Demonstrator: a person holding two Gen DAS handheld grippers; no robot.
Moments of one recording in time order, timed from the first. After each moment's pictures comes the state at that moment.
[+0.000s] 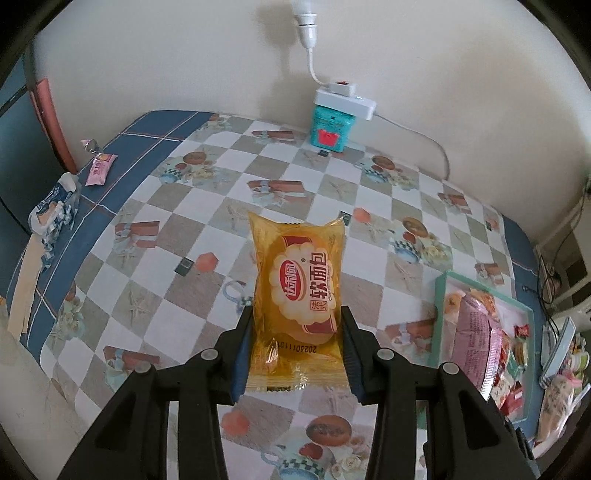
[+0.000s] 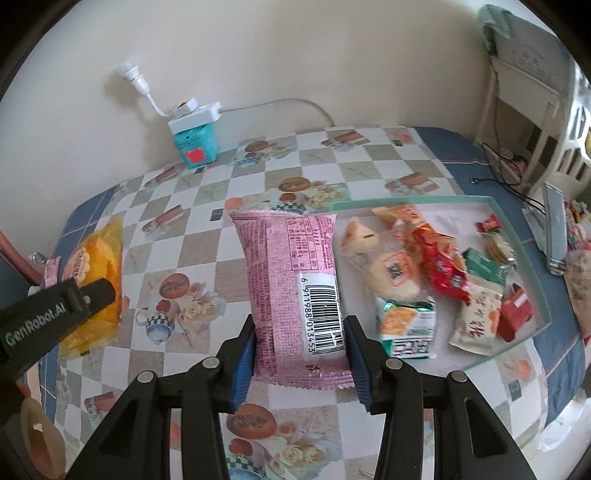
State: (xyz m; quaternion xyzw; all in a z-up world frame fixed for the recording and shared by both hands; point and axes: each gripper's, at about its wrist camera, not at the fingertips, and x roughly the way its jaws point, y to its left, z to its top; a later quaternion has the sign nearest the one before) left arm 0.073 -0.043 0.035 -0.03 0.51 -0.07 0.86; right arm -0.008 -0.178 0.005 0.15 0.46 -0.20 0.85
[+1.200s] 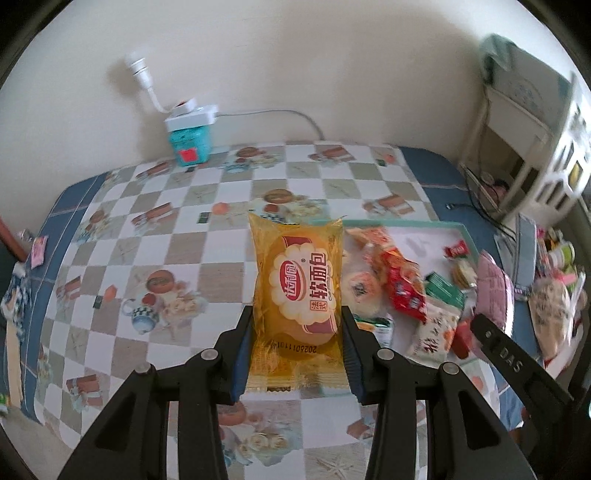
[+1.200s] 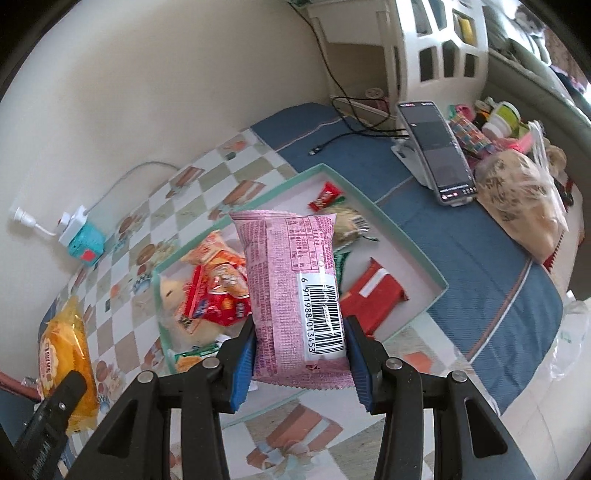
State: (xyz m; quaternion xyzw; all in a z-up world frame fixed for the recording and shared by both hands) left arm -0.011 -0.190 0.048 0.10 0.47 -0.21 0.85; right arm -0.113 -0.354 -0.004 0.31 0.41 -0.34 0.79
